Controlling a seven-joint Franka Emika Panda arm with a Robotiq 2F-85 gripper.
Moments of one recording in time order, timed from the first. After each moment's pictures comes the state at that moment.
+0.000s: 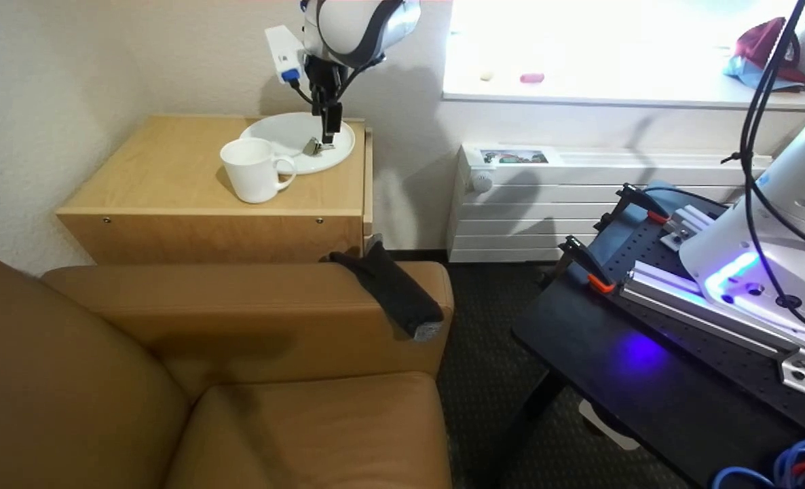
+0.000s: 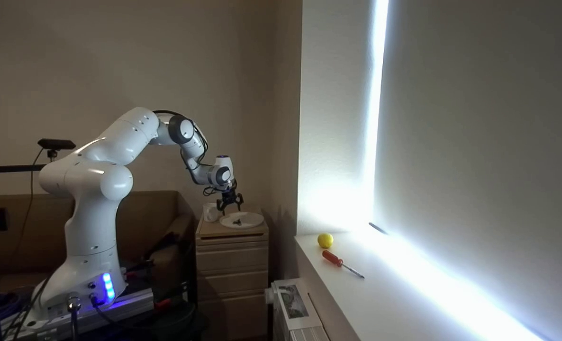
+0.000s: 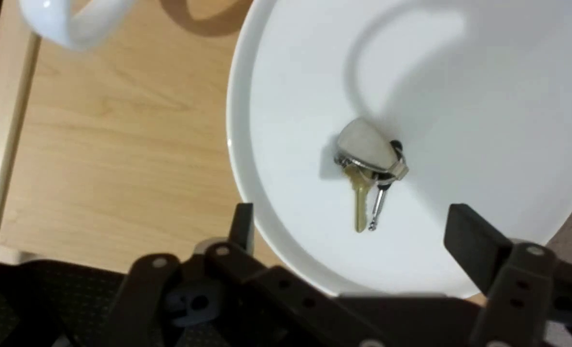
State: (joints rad) arm 0.37 0.86 -0.03 -1.51 0.00 2.63 2.27
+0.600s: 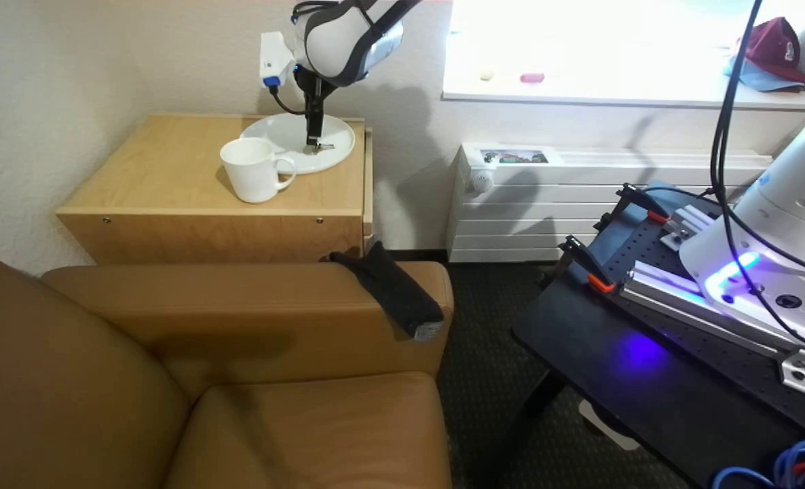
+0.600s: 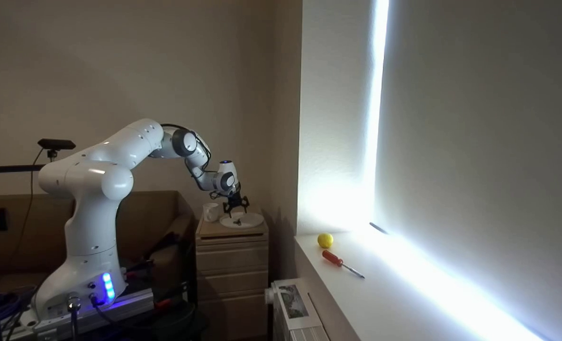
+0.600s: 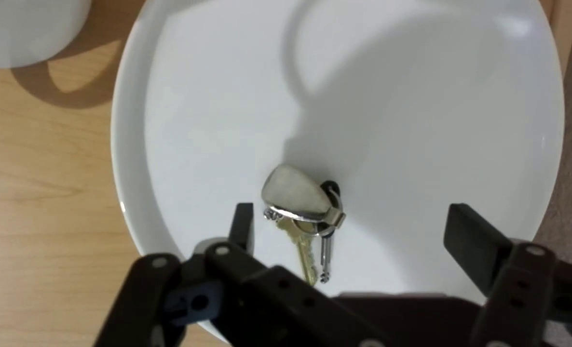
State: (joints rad) arm 0.40 1.03 -0.08 -1.29 0.01 2.65 2.43
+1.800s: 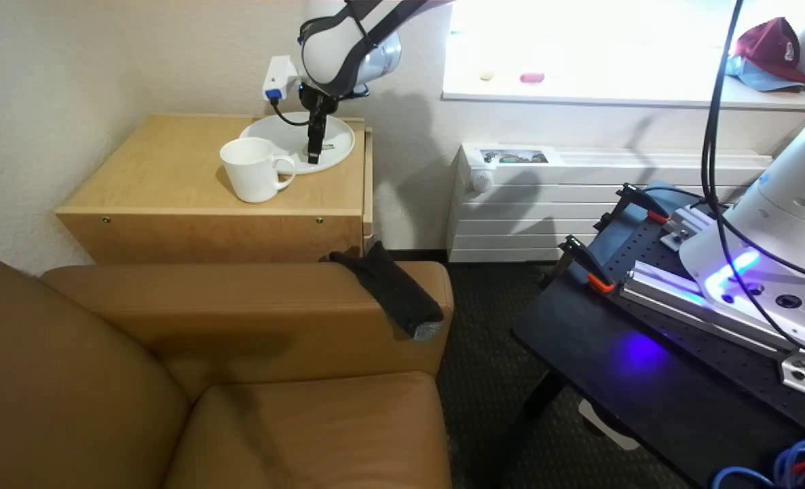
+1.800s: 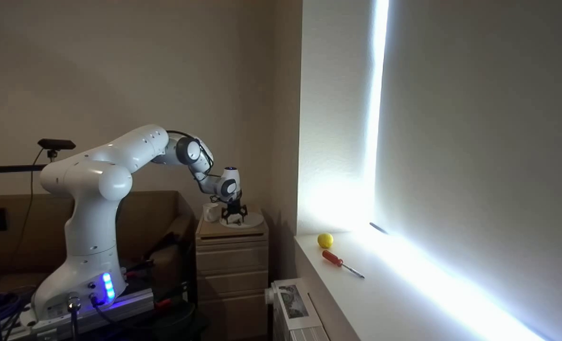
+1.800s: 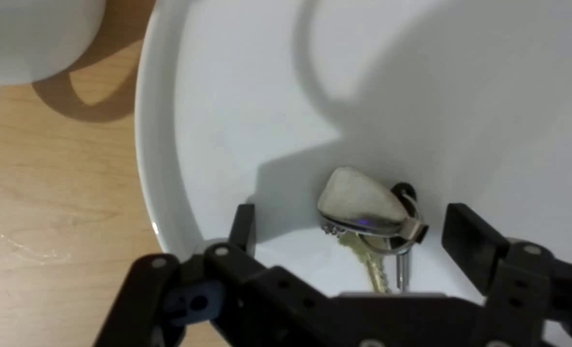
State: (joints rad) arm 0.35 1.12 -0.02 -1.21 0.11 2.57 2.43
